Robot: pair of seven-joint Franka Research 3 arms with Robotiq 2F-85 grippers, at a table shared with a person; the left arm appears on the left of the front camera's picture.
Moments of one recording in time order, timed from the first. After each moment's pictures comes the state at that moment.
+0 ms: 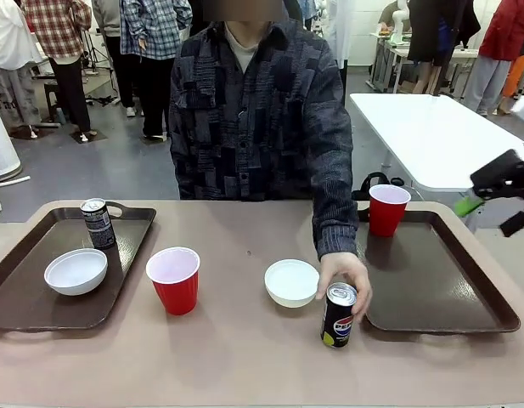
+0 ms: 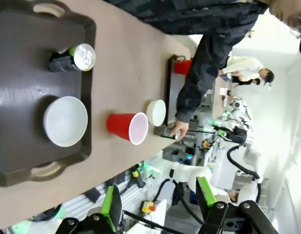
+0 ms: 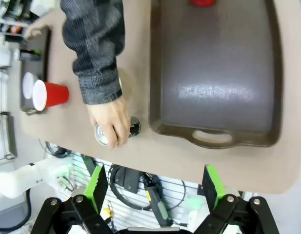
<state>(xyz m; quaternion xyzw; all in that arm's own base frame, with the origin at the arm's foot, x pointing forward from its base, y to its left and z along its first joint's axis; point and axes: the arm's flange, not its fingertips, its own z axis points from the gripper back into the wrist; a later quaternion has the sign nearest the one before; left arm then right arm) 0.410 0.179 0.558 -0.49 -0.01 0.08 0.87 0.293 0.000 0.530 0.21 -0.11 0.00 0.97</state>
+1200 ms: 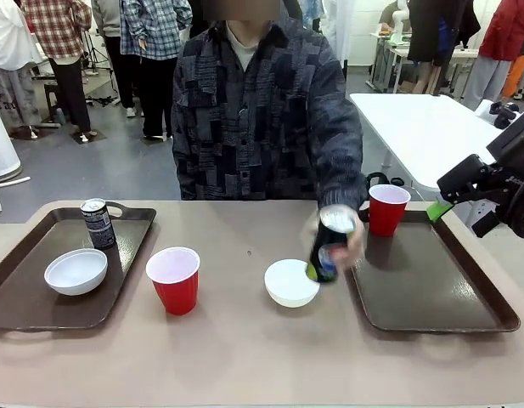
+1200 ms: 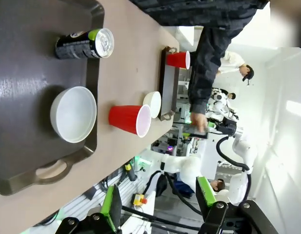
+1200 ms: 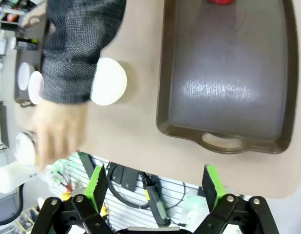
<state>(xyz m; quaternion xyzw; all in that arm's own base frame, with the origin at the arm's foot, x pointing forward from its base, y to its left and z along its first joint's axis) 0.406 0.213 0.478 -0.55 0.02 0.08 0.83 0.301 0.031 0.524 0.20 -0.10 0.03 0.97</state>
